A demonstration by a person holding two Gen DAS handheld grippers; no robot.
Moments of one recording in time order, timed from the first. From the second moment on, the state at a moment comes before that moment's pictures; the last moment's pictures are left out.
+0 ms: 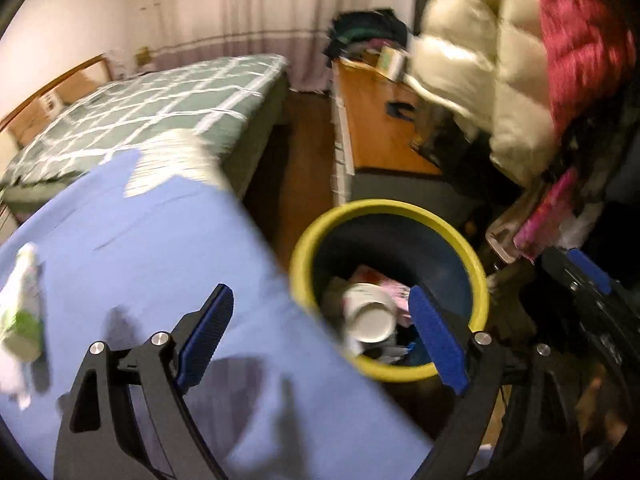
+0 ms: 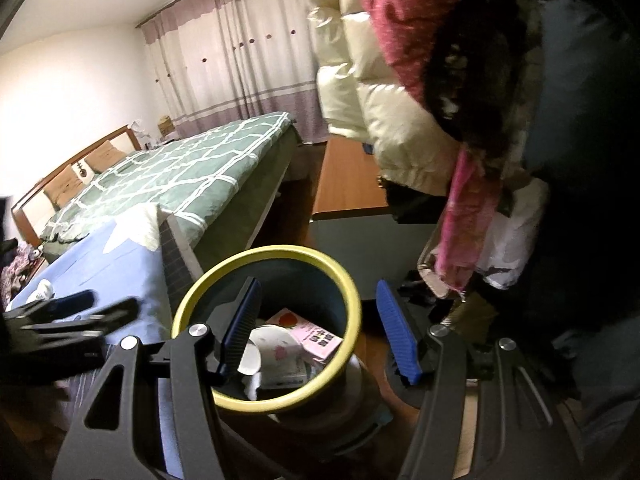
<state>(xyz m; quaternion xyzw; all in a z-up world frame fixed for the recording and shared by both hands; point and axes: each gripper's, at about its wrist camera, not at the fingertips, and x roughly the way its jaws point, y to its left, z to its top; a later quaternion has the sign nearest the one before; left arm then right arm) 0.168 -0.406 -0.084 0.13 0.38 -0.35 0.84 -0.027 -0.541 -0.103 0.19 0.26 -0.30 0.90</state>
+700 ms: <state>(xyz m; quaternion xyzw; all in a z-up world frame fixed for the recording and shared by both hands) 0.260 -0.044 -0.070 0.01 0.32 -0.03 0.95 0.129 -0.371 -0.080 0.11 0.31 -0.10 0.94</state>
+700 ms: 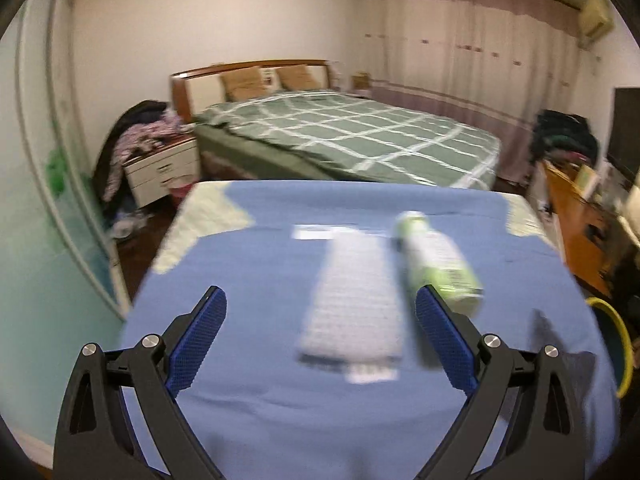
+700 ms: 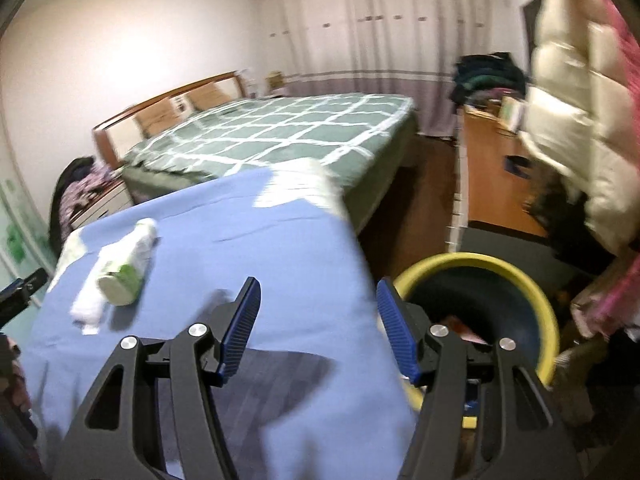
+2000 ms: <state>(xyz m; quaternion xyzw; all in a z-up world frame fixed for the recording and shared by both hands) 0.273 0.008 -0.108 -0.04 0.34 0.04 0.94 0.304 -0.195 -0.127 0.04 0.41 0.01 0.91</state>
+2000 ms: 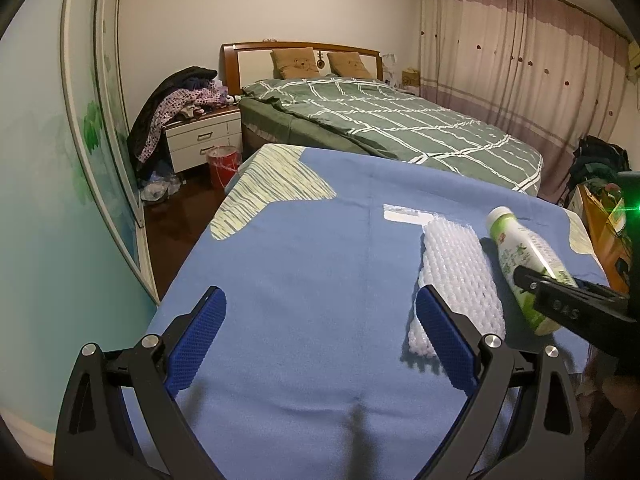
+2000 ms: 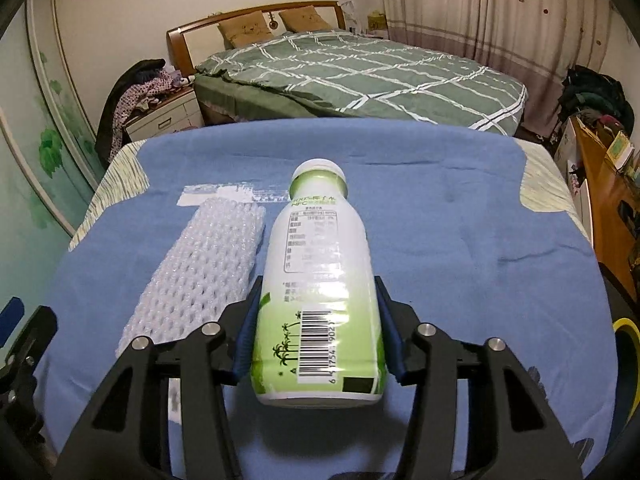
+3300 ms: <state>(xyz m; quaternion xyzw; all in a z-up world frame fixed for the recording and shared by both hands) 0.273 -0.025 -0.115 0.01 0.35 0.00 0.94 0.112 -0.478 -0.141 0.20 0.33 -0.33 0.86</state>
